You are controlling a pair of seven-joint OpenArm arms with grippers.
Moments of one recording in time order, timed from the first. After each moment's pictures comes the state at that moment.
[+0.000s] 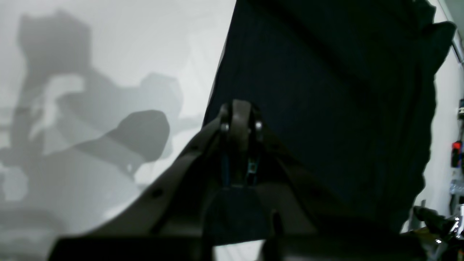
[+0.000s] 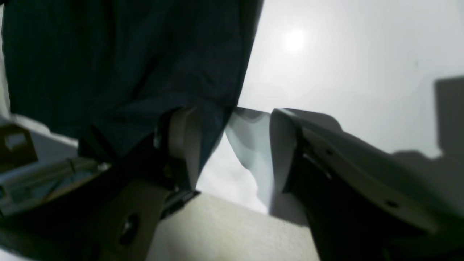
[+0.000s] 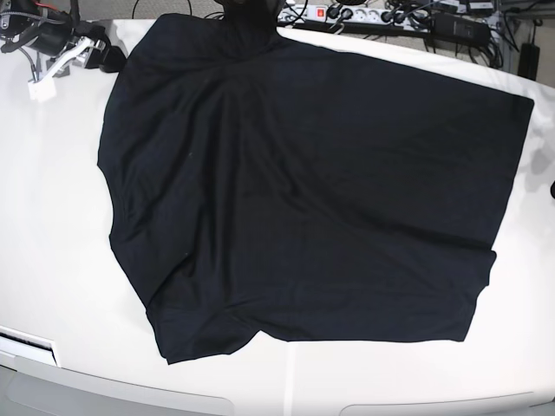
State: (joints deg) left arm -9.0 -50.0 -20.4 39.9 -68.5 -43.7 59.1; right arm -27.1 9.1 38.5 82.8 49.5 38.0 -67.6
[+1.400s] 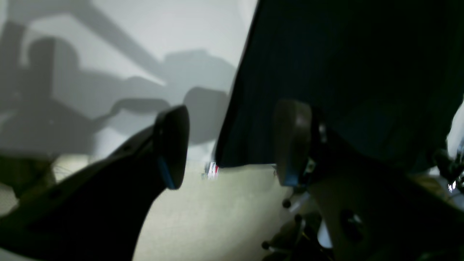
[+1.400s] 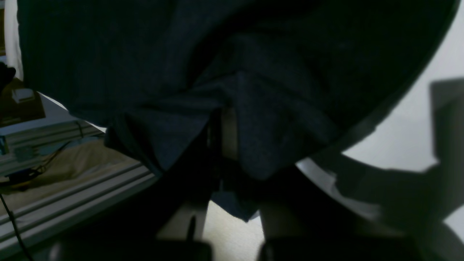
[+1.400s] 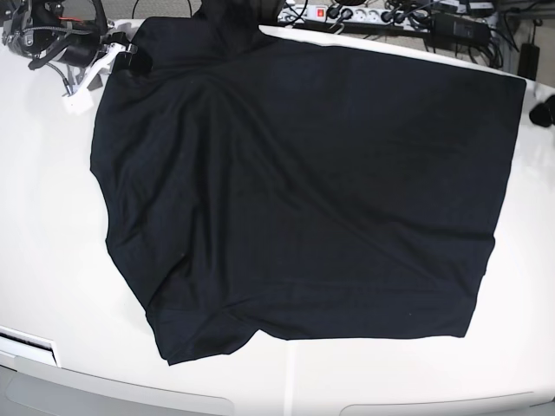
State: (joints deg) left arm 7.1 -50.0 -20.4 39.9 -70.0 -43.3 64.6; right arm -24.5 9.5 28.5 82.7 51.0 40.4 -68.7
